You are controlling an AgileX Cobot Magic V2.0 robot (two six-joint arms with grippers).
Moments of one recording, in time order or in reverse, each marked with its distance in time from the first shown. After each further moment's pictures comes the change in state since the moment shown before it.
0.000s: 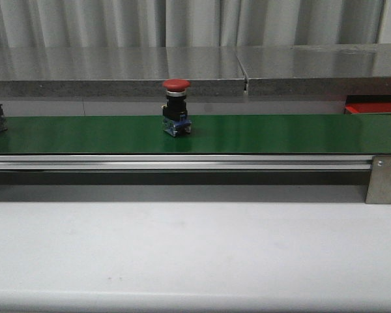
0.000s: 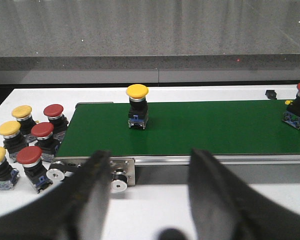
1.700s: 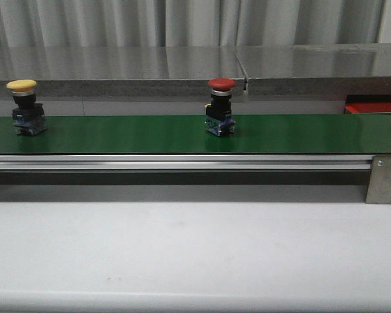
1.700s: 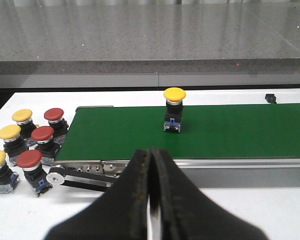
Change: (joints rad) left arm 0.000 -0.007 0.002 -0.002 -0.008 0.000; right arm 0.023 1.086 -0.970 0.132 0.698 -0.133
